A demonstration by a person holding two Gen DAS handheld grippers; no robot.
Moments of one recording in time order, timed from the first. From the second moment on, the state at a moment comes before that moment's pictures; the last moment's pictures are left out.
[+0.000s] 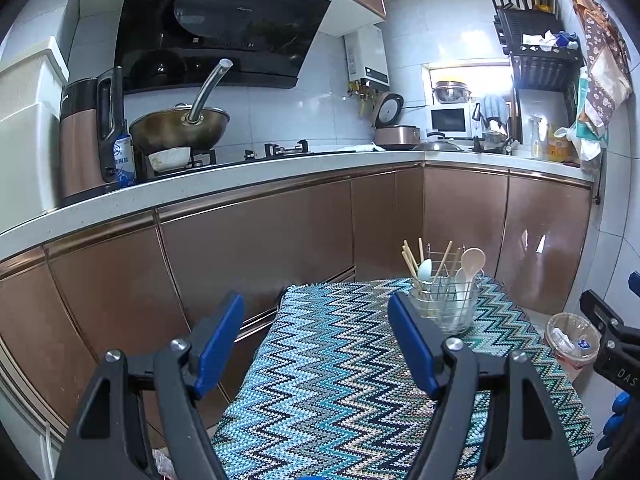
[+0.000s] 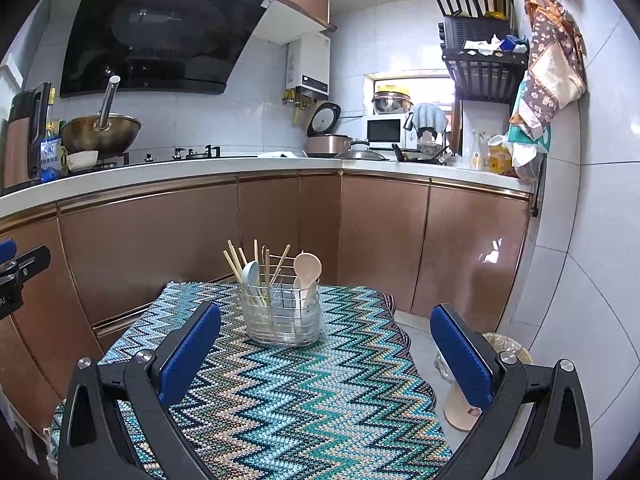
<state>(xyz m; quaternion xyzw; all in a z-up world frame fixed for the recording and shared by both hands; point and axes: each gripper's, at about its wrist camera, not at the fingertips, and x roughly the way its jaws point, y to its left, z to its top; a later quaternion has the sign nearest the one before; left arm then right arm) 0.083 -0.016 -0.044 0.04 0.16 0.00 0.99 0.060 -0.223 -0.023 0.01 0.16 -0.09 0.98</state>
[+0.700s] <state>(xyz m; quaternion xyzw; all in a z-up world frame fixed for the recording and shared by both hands) 0.079 -0.017 -0.047 0.04 0.16 0.01 0.99 0.056 -0.228 -0.024 0.01 0.16 -0.10 0.98</state>
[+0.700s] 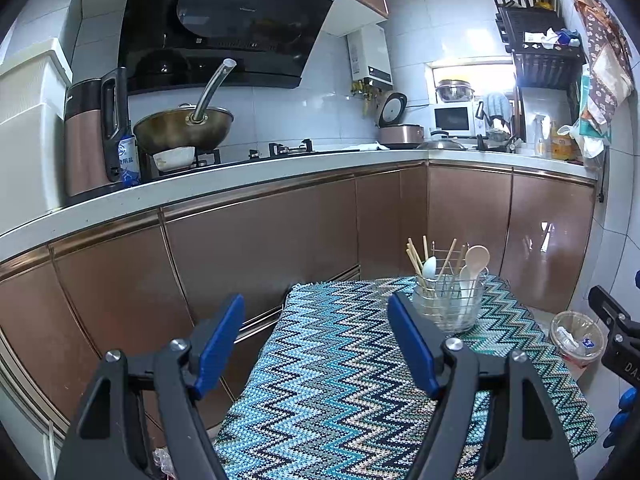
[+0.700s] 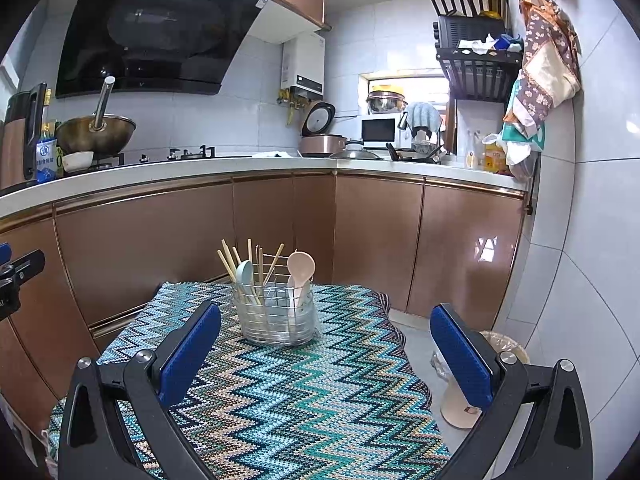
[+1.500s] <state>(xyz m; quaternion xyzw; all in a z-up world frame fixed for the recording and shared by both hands) 0.069 -0.015 -0.042 0.04 0.15 0.01 0.99 0.051 -0.227 -0.021 0.01 0.15 -0.10 0.98</state>
